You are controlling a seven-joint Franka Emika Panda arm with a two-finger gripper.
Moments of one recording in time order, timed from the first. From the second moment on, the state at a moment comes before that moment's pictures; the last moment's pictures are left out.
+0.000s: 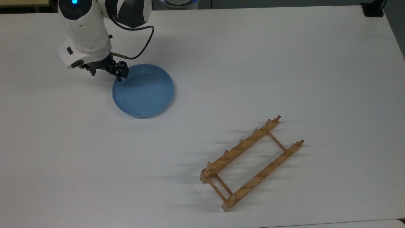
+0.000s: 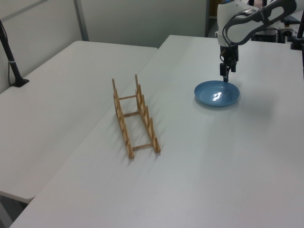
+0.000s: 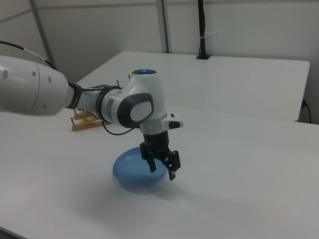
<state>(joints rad) -0.11 0.29 -0.17 -1.91 -0.10 2.13 -0.05</state>
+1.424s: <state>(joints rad) -0.10 0.31 -0.17 -1.80 -0.10 2.23 0.02</state>
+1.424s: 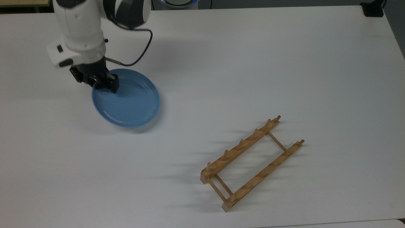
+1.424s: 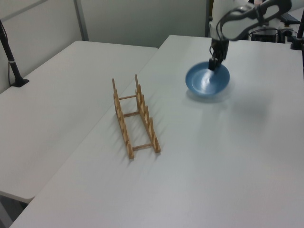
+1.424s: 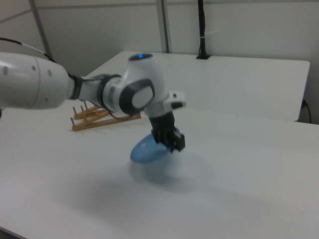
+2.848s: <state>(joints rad) 0.04 0.26 0.13 -1.60 -1.29 2.47 1.16</state>
